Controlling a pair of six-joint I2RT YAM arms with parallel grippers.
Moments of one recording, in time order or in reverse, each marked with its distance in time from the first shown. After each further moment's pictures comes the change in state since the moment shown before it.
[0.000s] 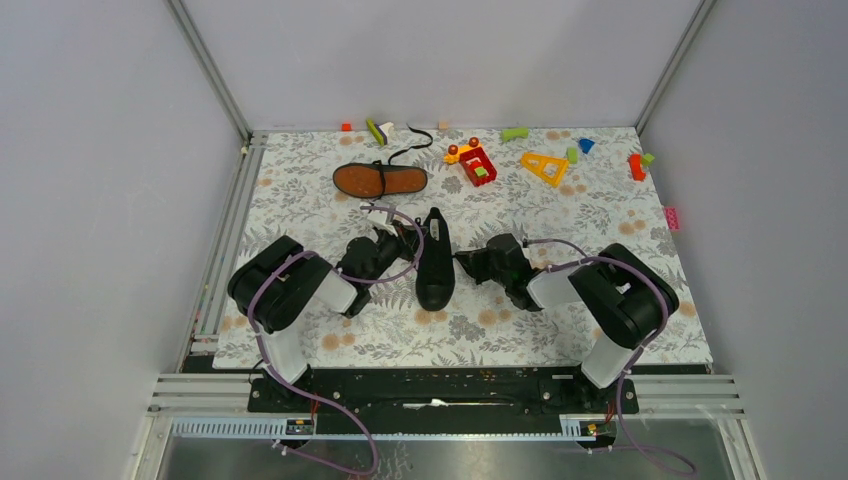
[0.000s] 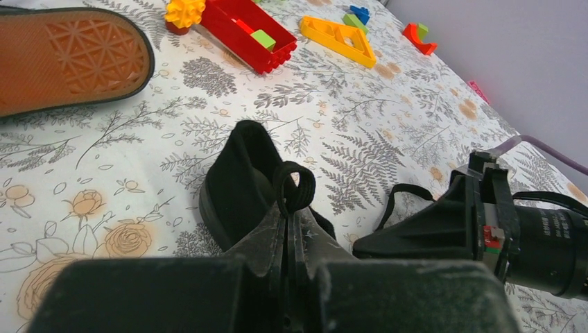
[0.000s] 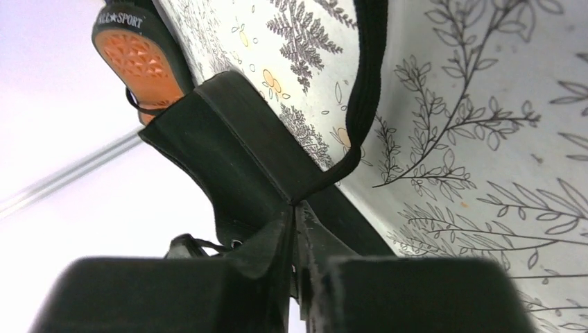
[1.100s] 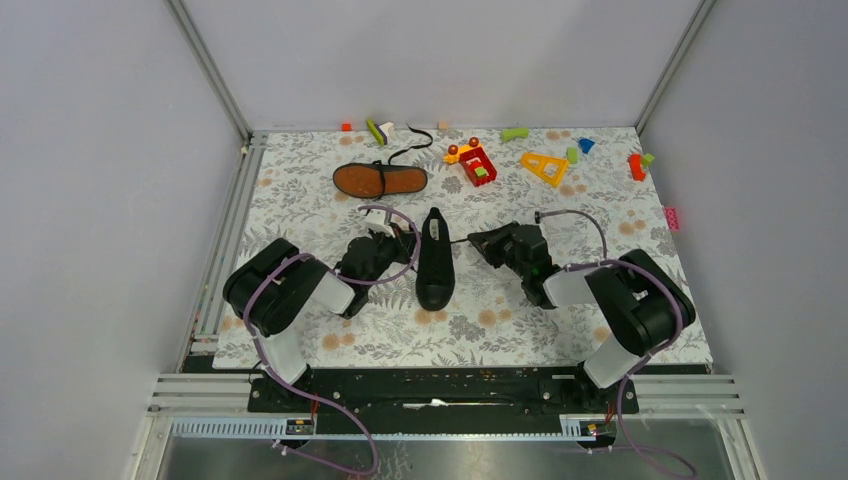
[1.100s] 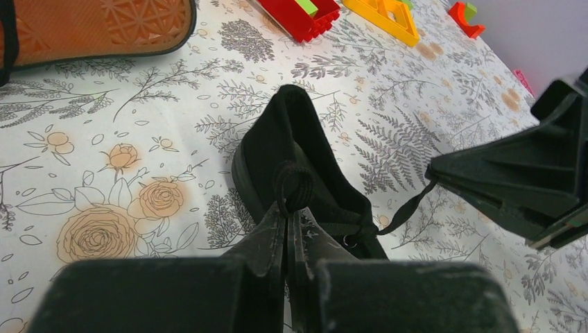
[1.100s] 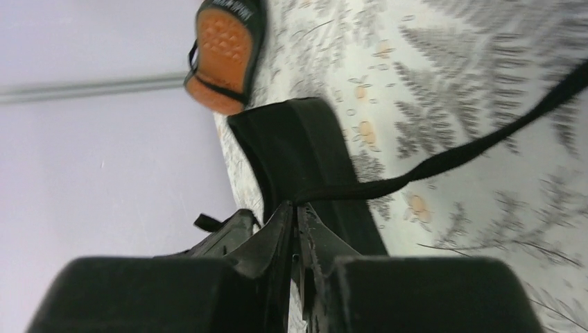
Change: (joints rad) left arm 0.010 -0.031 -0.016 -0.128 -0.083 -0.031; right arm -0.132 -0.078 -0.060 0.178 -0.061 -0.396
